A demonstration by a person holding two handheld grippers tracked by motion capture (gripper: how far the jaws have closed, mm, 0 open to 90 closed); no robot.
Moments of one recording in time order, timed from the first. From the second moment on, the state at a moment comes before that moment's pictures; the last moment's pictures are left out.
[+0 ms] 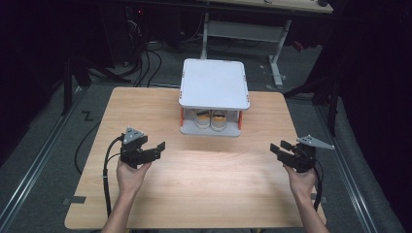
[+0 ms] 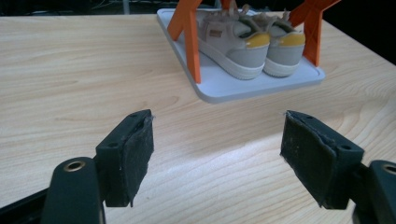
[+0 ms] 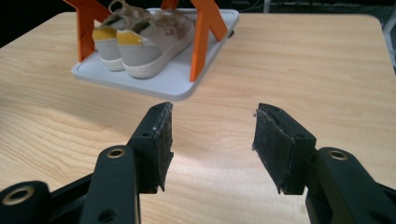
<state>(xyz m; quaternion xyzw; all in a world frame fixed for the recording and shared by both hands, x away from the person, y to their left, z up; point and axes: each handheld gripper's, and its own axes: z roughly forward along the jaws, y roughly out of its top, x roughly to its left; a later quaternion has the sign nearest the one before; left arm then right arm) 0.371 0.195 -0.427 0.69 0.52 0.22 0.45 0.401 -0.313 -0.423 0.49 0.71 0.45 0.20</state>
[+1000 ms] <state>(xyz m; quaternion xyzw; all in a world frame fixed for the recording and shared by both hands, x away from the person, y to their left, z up) 0.386 0.195 -0.490 0.71 0.57 0.25 0.33 0.410 -0.316 -0.491 0.53 0.73 0.37 0.22</state>
